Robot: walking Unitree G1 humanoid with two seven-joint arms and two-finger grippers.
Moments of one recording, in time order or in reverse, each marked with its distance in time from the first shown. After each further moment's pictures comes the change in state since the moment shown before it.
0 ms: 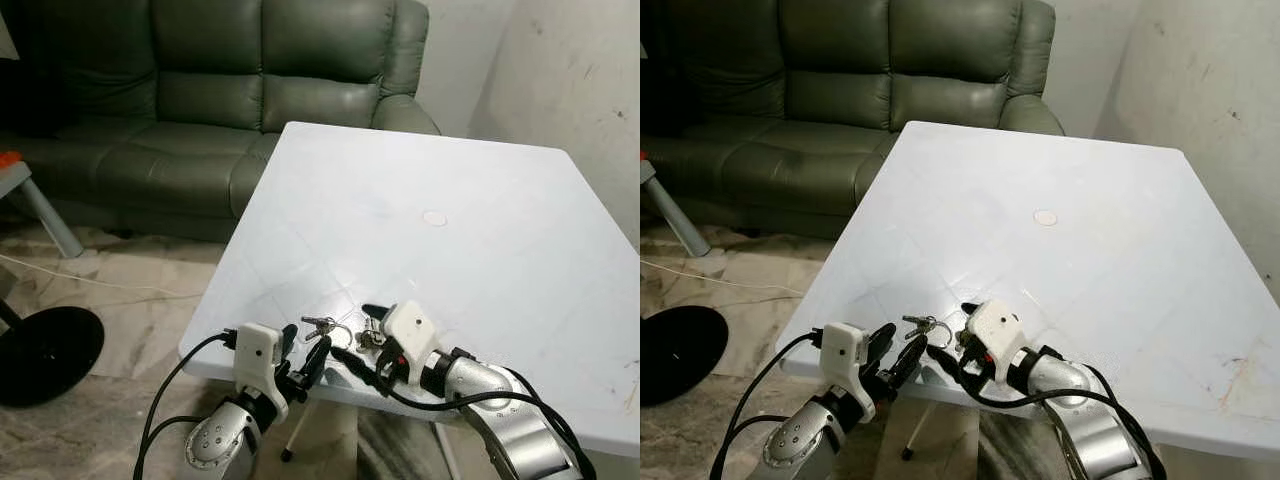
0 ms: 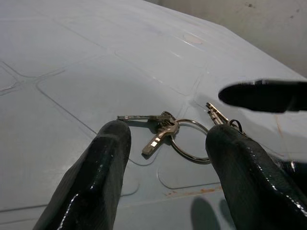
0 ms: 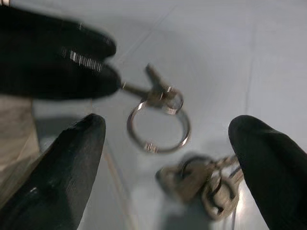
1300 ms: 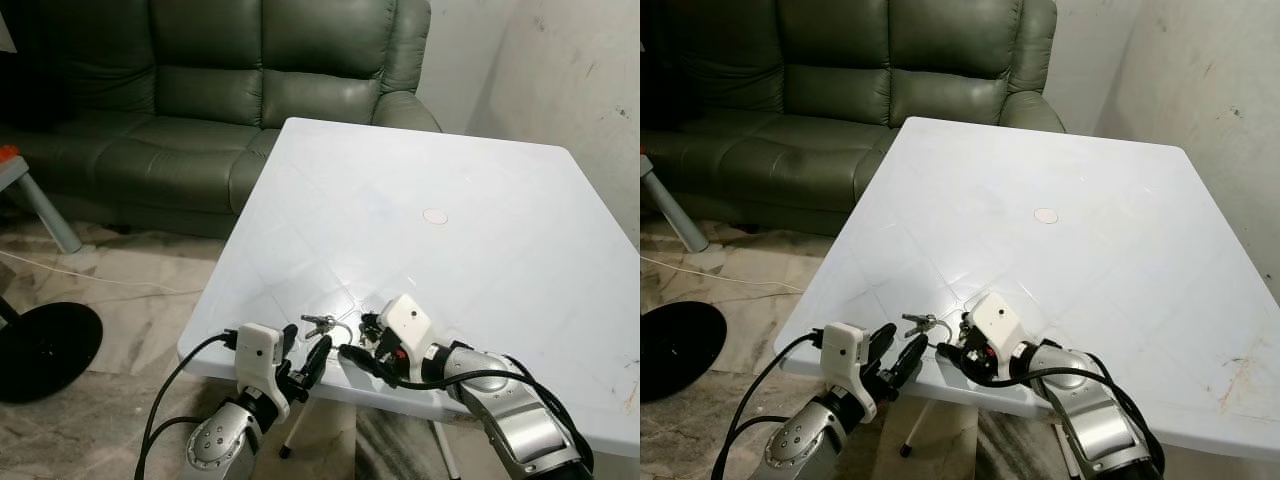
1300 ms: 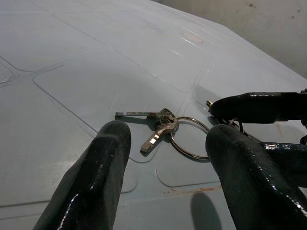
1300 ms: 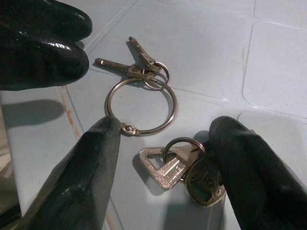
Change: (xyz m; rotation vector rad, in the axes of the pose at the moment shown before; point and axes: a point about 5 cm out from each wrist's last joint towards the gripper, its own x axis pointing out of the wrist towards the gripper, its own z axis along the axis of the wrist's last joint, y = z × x) left arm 0.000 -0.001 0.000 -0.006 -0.001 0.002; right arm 0.005 -0.013 -0.001 0.068 0.082 0.004
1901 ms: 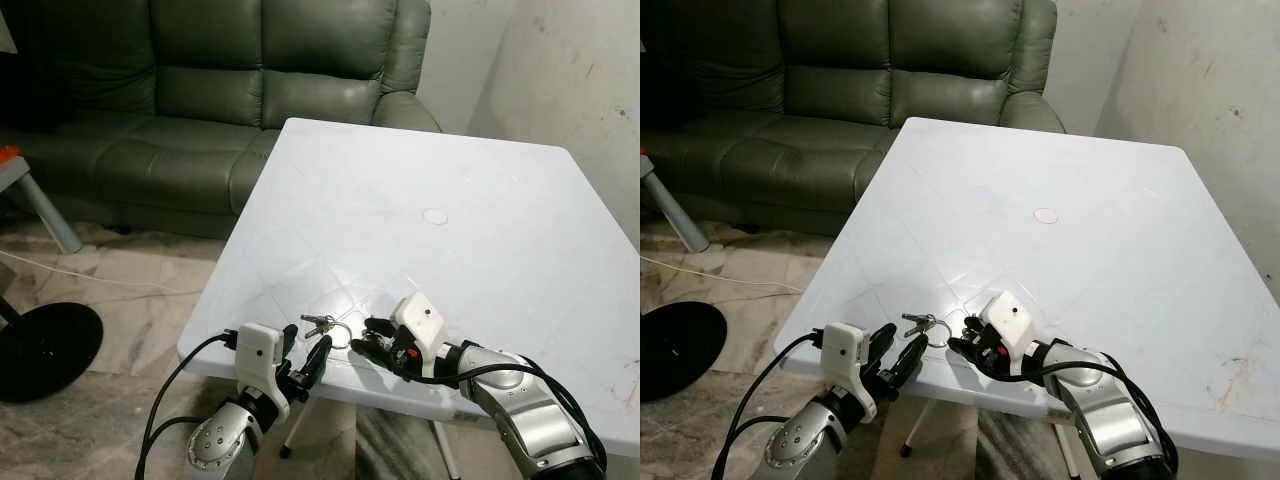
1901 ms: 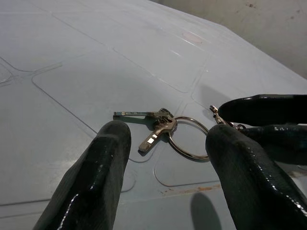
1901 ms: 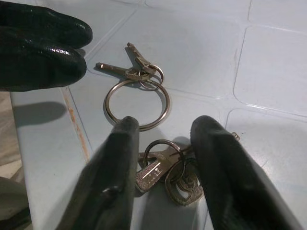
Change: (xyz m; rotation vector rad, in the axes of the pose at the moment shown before) left arm 0.000 0.000 0.000 -0.001 0.000 0.000; right arm -0.007 -0.008 -0.001 0.025 -0.038 0.028
